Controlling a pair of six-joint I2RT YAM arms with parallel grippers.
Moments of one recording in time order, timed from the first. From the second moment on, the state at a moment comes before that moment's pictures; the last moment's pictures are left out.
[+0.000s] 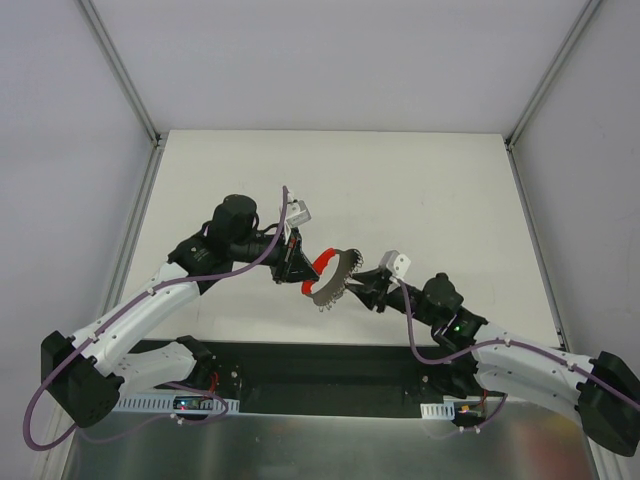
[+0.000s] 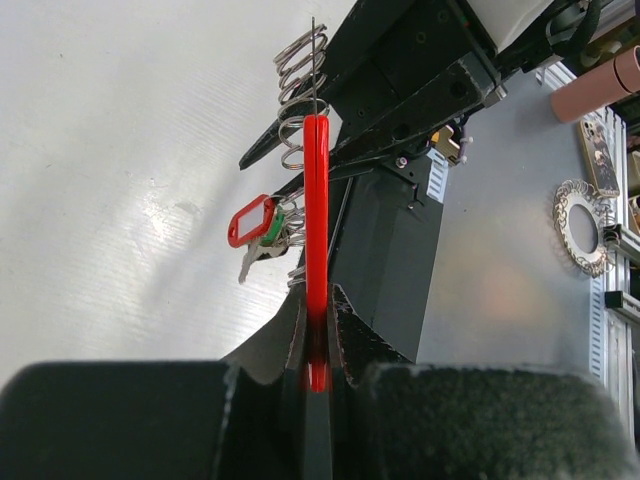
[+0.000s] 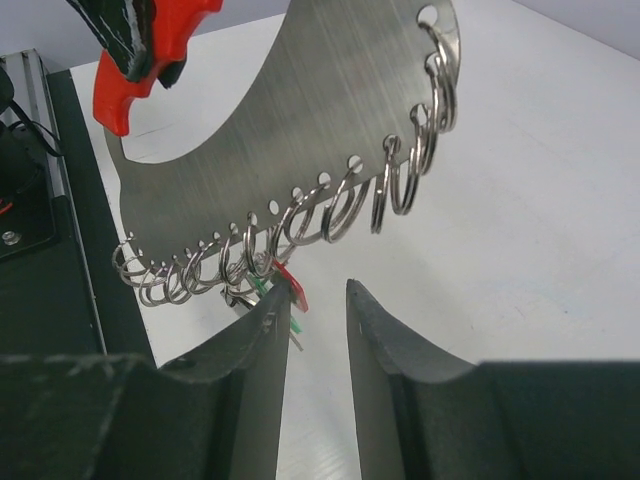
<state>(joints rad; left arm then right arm) -0.64 1.05 0.90 -0.36 0.81 -0.19 0.91 0.79 0.21 0.55 -0.19 0.01</state>
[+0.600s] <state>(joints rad) -0.64 1.05 0.93 -0.38 0.83 -0.18 0.95 0.84 0.18 0.61 -0.16 0.00</state>
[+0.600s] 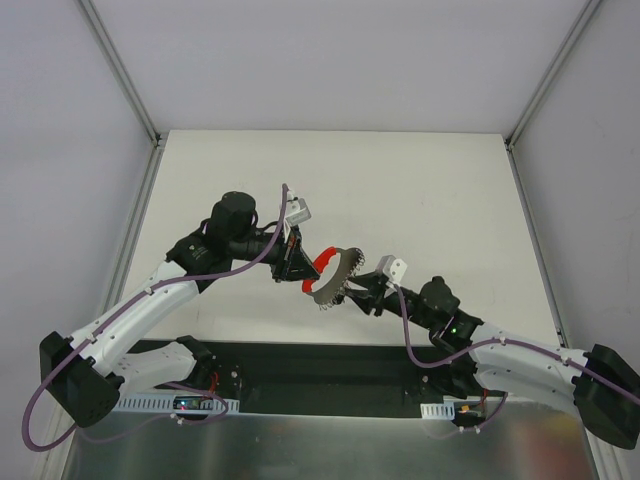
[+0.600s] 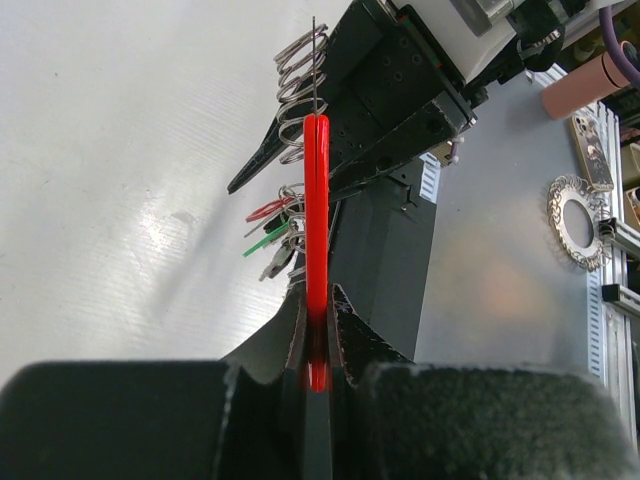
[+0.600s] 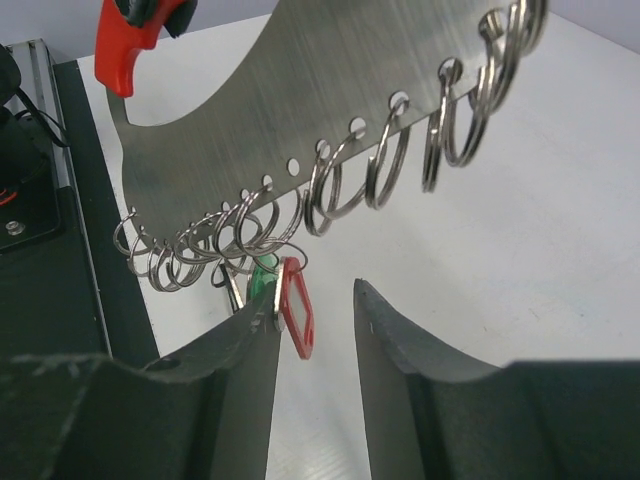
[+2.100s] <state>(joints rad) -0.64 1.08 0.95 -0.39 0.91 -0.17 0.95 0.86 0.19 0.66 -0.19 -0.08</state>
